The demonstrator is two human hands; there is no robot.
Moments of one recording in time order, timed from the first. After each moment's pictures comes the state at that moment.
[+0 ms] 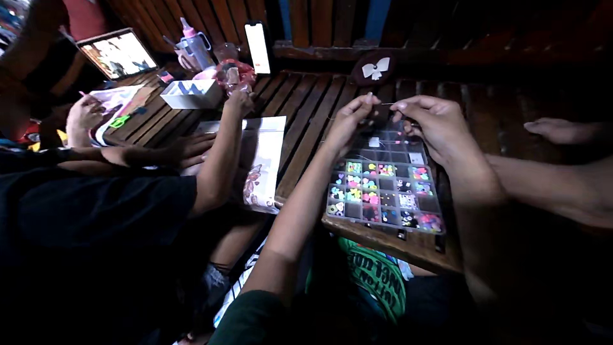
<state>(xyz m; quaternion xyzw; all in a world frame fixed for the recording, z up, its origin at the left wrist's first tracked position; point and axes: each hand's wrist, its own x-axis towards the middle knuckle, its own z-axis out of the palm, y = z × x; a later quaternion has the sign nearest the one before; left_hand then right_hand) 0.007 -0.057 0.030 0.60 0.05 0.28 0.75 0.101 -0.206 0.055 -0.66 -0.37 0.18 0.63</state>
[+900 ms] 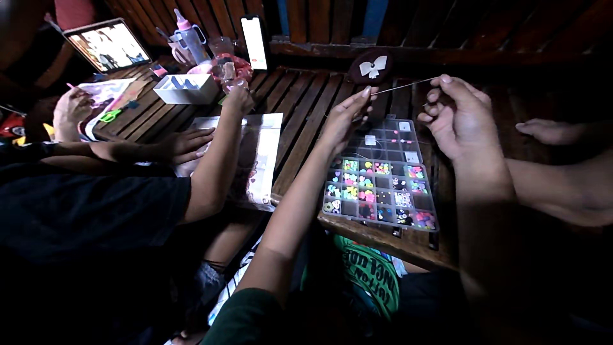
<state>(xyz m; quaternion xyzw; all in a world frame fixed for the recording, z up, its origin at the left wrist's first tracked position) 0.008 -0.054 0.030 0.56 0.08 0.27 0.78 0.114 -0.218 0.064 -0.55 -0.27 0.20 0.77</state>
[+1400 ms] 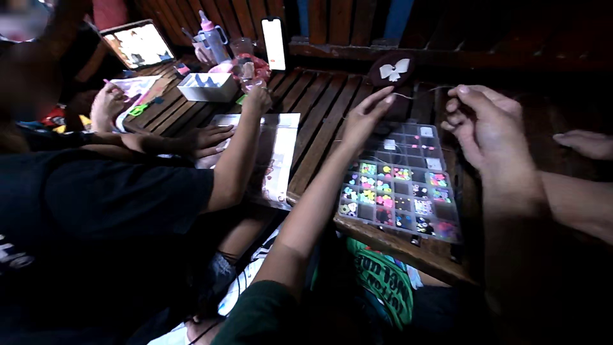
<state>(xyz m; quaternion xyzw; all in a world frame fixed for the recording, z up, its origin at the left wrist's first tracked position) 0.012 -0.055 0.027 0.63 0.11 0.33 0.70 0.117 -0.217 0.059 -0.60 -0.31 0.16 0.72</state>
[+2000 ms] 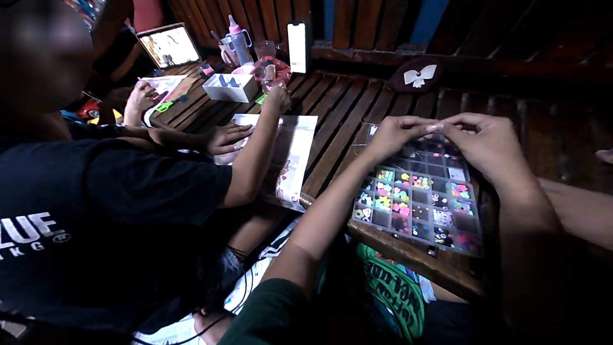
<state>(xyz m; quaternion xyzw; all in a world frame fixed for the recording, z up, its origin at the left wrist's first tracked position) 0.011 -0.063 0.027 0.72 0.05 0.25 0.65 0.108 -0.208 0.050 -0.77 -0.43 0.06 0.47</state>
